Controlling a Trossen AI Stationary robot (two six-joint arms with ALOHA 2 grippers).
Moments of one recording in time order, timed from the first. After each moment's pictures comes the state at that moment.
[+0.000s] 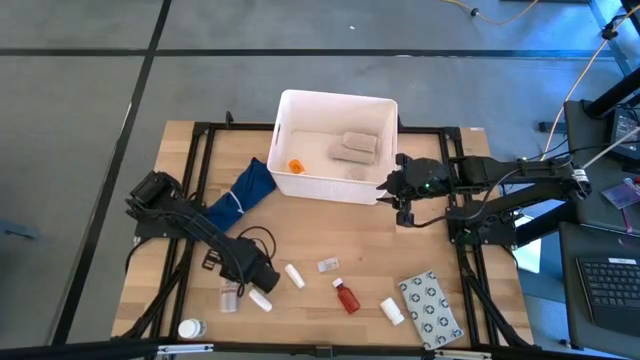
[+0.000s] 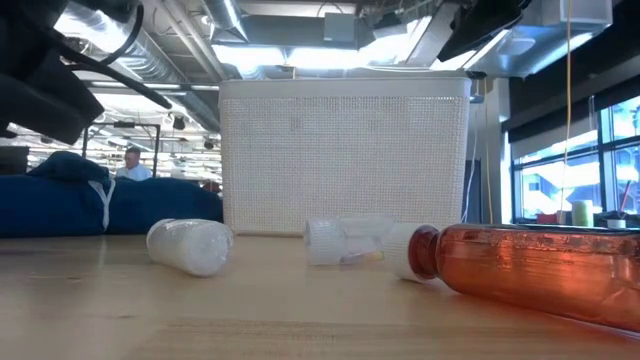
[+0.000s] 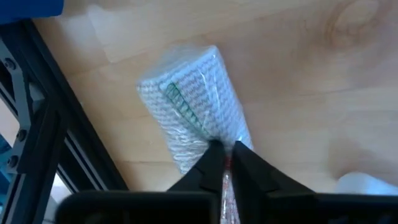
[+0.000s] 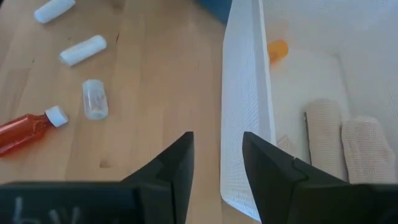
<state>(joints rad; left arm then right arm) -0.56 1.79 1.11 -1.11 0.23 -1.85 0.04 1.10 1.06 -0.72 0.15 -0.03</state>
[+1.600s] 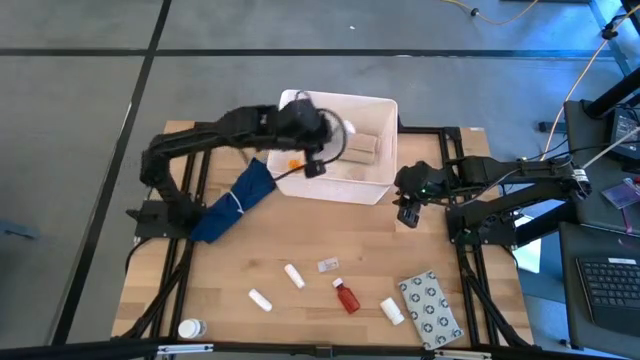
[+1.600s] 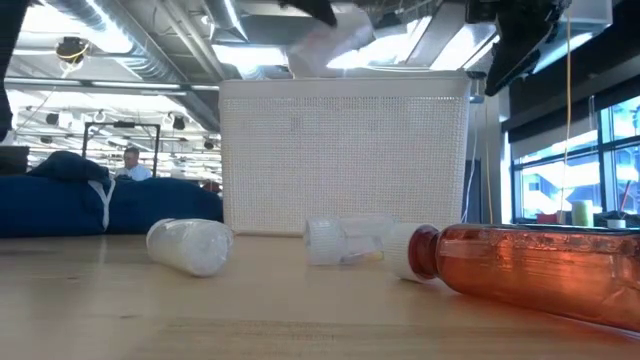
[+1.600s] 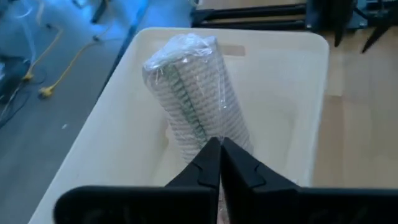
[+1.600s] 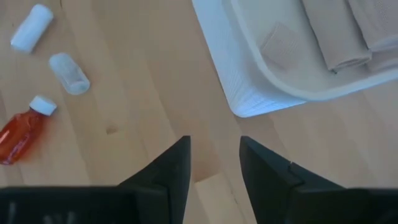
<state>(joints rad) 0.20 1.73 1.96 -0.94 -0.26 0.15 0.04 1.10 1.06 -1.00 0.16 0.44</state>
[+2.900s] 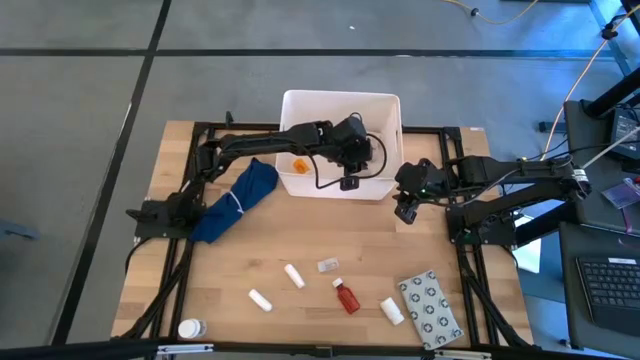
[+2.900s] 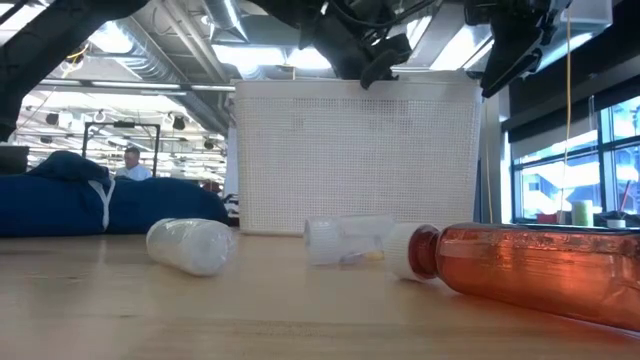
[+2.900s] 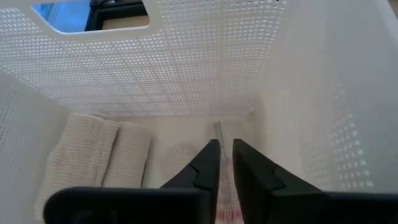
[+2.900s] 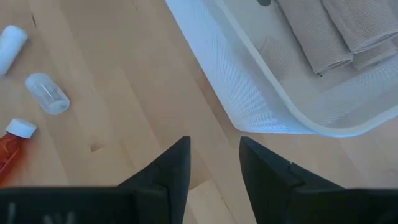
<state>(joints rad) 0.28 2.16 1.98 -0.64 0.10 0.27 0.04 1.10 1.06 -1.01 0.24 0.49</state>
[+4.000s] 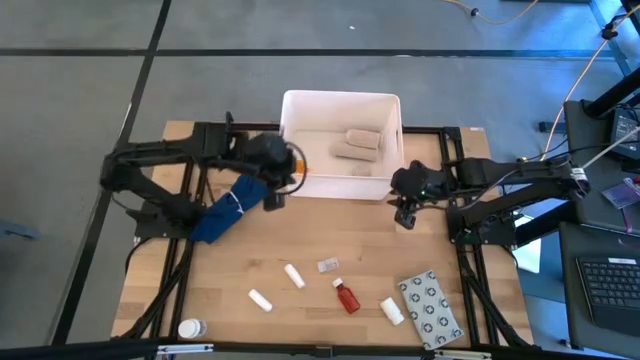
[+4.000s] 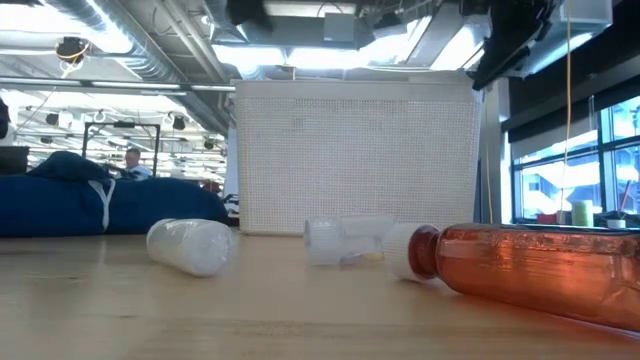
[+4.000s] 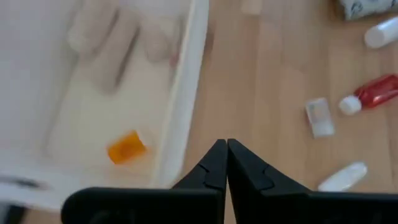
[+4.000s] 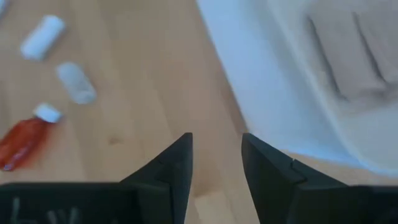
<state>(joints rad) 0.10 1.39 1.48 -0.99 -0.06 -0.04 0.07 1.11 1.06 -0.92 0.19 0.37</state>
